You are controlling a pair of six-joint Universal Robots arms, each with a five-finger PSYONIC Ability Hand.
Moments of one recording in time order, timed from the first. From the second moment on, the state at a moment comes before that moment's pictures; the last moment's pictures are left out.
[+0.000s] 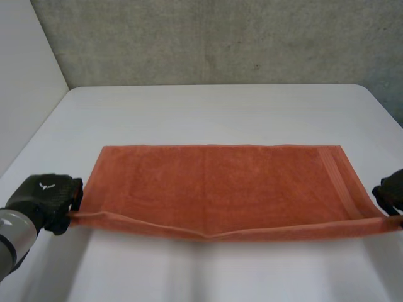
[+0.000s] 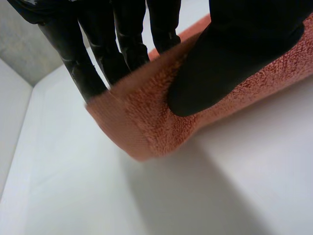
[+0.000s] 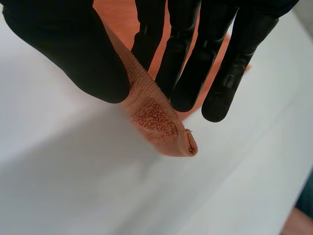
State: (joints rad) left arm 4.58 -1.49 -2.01 3.03 -1.49 3.55; right arm 1.33 -1.53 1.72 0.64 1.18 2.02; left_hand 1.17 1.22 1.21 1.22 1.03; right_hand 0.98 1.18 1.18 1.19 0.99
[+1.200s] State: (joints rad) left arm 4.40 -1.97 -1.64 3.62 -1.55 3.54; right arm 1.68 -1.19 1.53 -0.21 1.39 2.68; left_hand 0.19 0.17 0.17 0.17 0.03; right_hand 0.21 0.22 0.21 0.24 0.08
